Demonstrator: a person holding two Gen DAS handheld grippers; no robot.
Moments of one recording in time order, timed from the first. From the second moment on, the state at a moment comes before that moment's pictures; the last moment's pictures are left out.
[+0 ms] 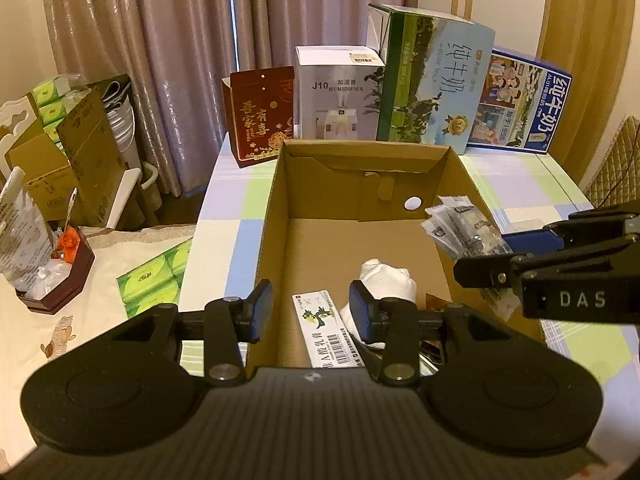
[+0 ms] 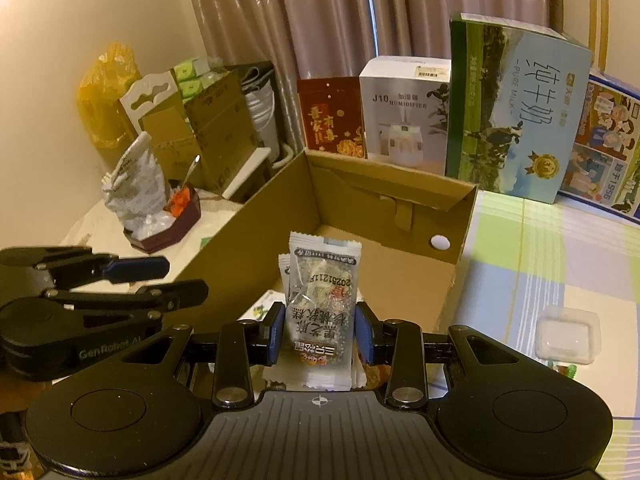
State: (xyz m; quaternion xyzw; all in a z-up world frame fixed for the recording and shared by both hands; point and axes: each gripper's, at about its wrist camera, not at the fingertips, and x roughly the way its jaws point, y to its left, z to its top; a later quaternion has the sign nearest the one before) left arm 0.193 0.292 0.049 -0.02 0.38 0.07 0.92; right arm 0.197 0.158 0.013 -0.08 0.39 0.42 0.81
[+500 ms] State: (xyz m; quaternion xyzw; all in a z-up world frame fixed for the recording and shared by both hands) left arm 0.167 0.287 0.054 -0.04 0.37 0.08 0.92; right arm 0.201 0.117 0.020 -0.03 0.40 0.41 0.82
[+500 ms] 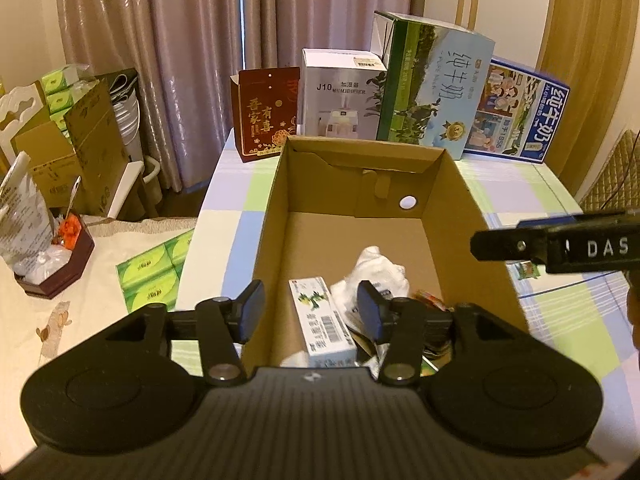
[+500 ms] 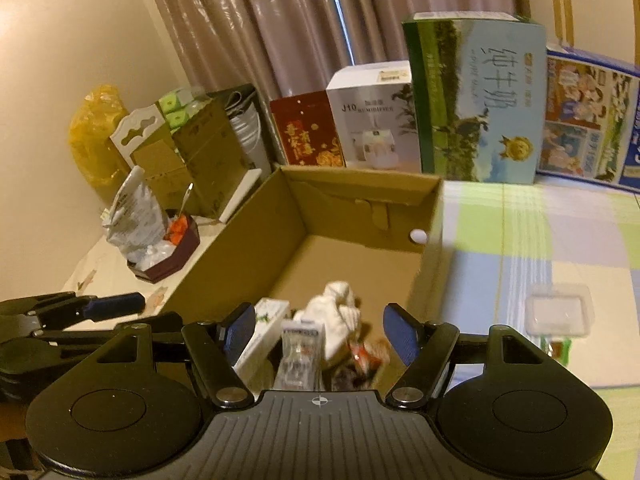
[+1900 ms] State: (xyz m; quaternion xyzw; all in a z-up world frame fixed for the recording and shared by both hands) left arm 0.018 0.110 0.120 -0.06 0.31 0.06 0.95; right arm 0.066 -0.126 0.063 -0.04 0.36 0.30 0.88
